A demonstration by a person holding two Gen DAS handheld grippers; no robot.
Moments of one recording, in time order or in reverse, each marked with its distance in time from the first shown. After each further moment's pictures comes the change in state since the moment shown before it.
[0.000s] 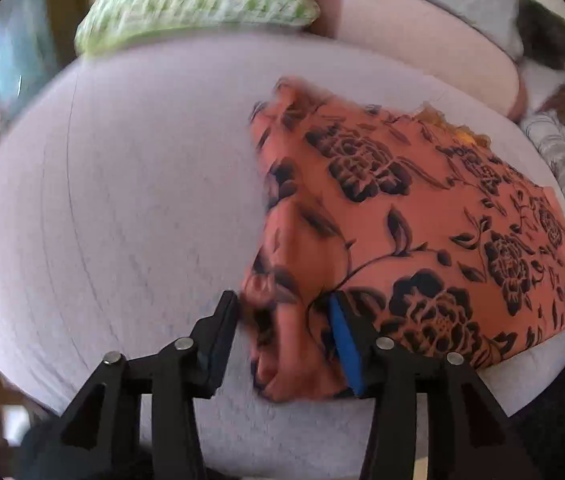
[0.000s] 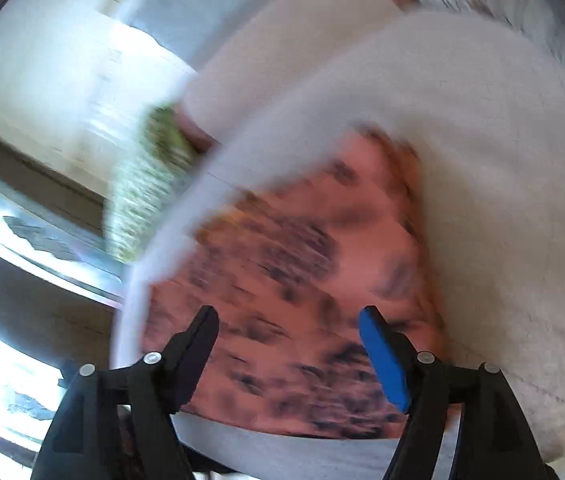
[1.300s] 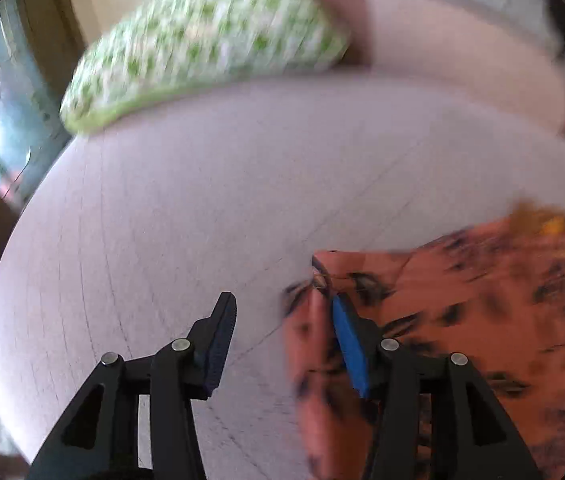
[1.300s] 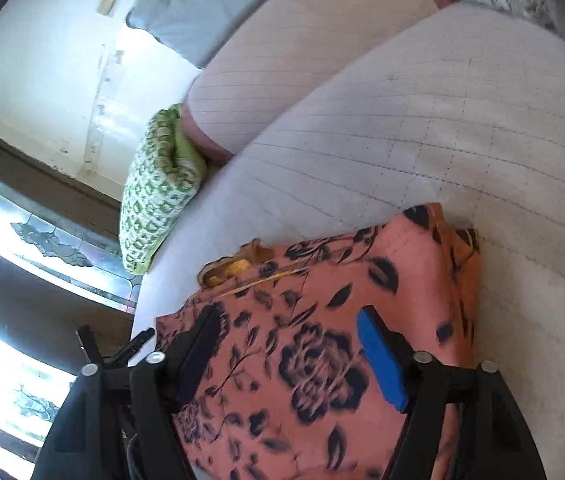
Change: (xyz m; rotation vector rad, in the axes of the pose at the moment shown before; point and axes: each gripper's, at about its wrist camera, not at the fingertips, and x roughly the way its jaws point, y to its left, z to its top) left arm 0.078 0.002 0.143 0.092 -0.014 0.221; right arm 0.049 0.015 0.109 -0.023 0.012 0.119
